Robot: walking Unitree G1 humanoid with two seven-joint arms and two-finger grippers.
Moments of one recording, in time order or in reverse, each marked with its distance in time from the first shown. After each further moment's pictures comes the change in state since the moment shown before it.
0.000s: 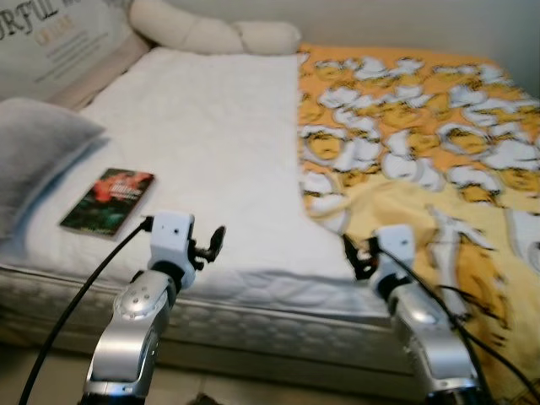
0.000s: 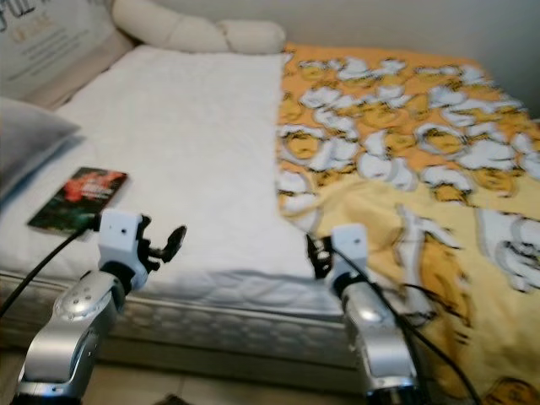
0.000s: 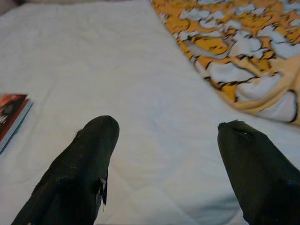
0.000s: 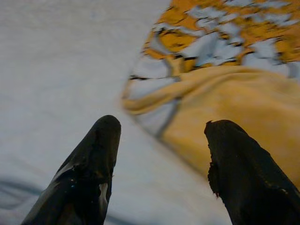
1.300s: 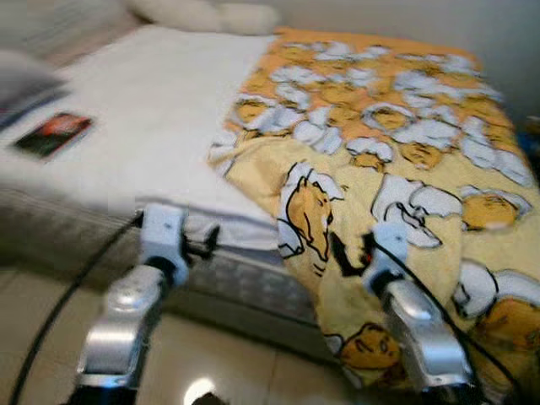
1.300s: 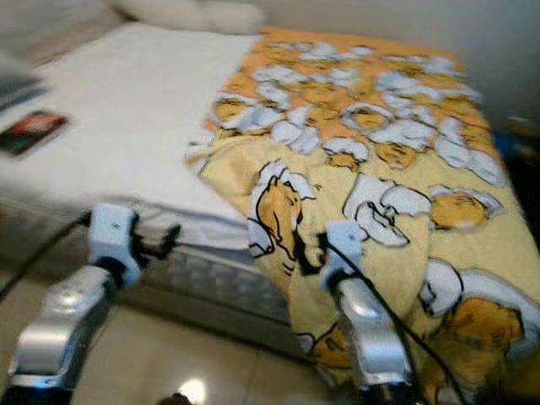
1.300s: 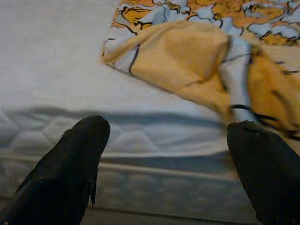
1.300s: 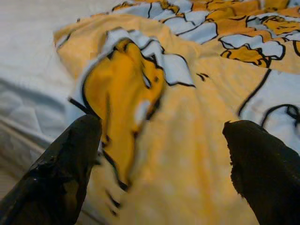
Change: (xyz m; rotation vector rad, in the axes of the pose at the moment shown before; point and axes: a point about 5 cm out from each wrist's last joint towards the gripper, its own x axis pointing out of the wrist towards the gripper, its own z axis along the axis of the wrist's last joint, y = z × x) left arm 0.002 0.003 -0.003 -0.028 0.049 -0.015; right arm 0.002 0.004 -0.002 0.031 0.017 0.027
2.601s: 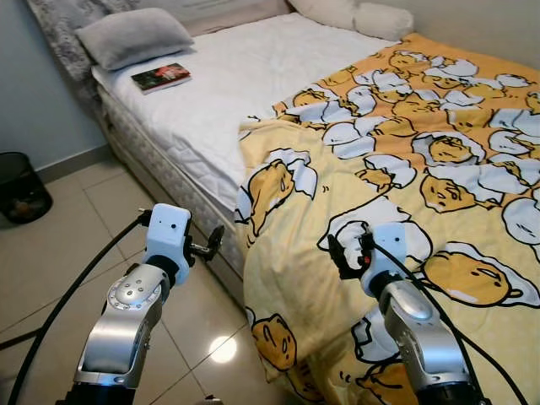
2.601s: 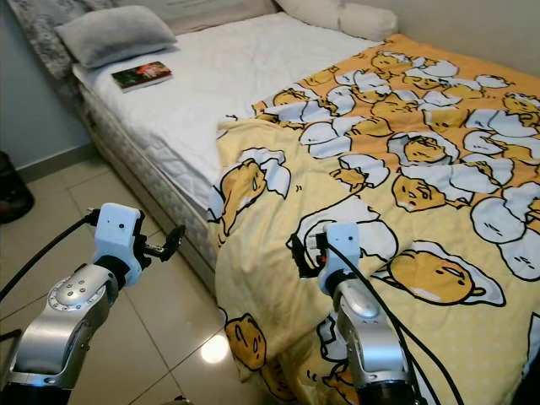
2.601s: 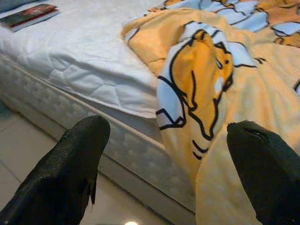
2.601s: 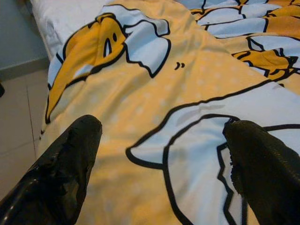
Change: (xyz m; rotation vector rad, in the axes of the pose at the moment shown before) left arm 0.000 0.006 0.003 0.080 -0.008 -0.020; right arm 0.005 0.007 0.003 0.037 0.015 0.008
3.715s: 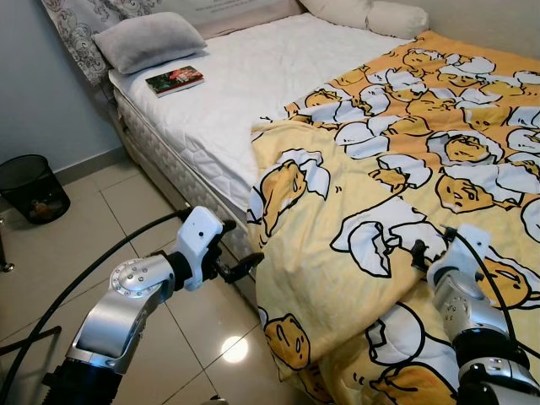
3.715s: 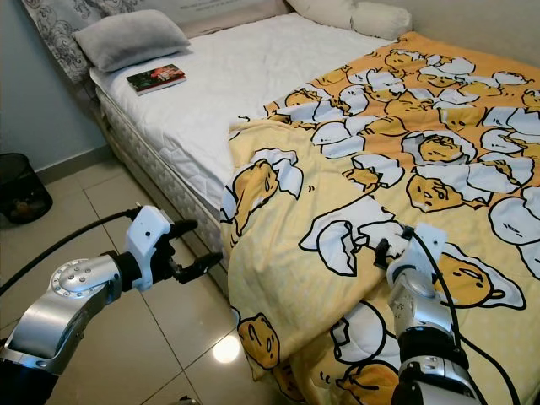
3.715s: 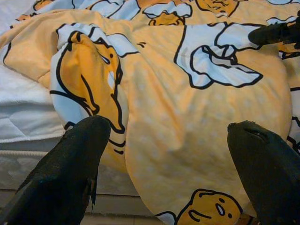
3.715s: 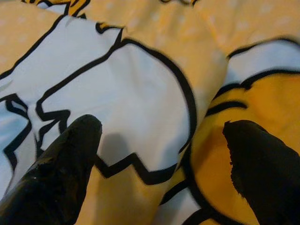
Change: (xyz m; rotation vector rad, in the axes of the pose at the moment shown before) left arm 0.004 -0.021 0.008 0.142 0.010 -0.542; right arm 0.009 -0.120 -0.024 0.305 0.203 -0.575
